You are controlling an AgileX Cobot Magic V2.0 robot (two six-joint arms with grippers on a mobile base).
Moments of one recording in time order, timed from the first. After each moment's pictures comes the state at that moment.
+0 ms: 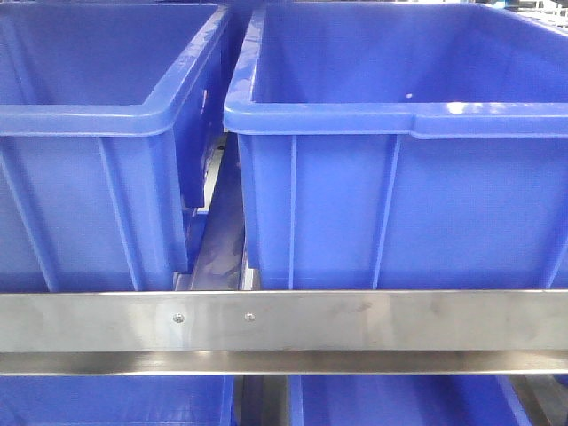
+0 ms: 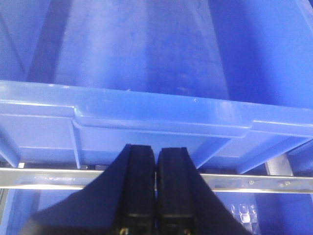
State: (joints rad) left arm -0.21 0.56 -0.41 -0.01 0.40 -0.27; right arm 0.08 -0.01 0.03 0.01 0.13 0.07
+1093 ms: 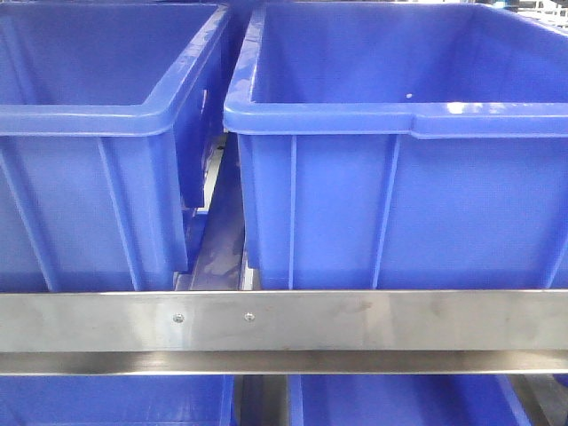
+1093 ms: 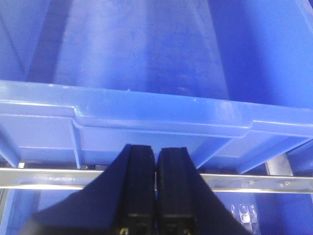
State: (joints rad) left arm -0.21 0.56 -0.41 -0.01 0.40 -0.27; right arm 0.08 -0.01 0.03 0.01 0.13 0.07
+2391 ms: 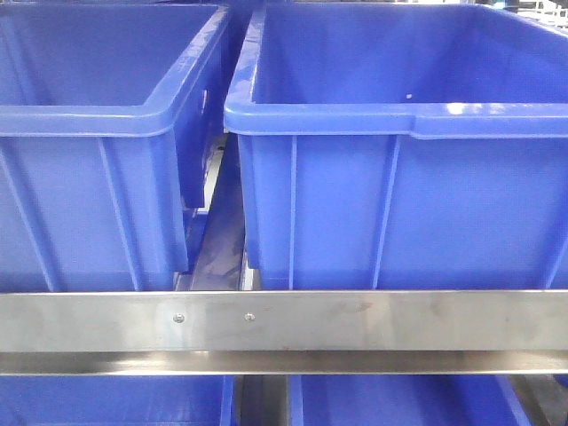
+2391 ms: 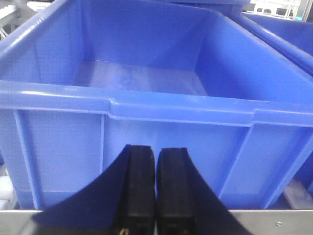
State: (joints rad) left arm -0.17 0.00 0.01 0.11 0.11 -0.27; right arm 0.08 -0.01 0.03 0.01 0.13 0.07
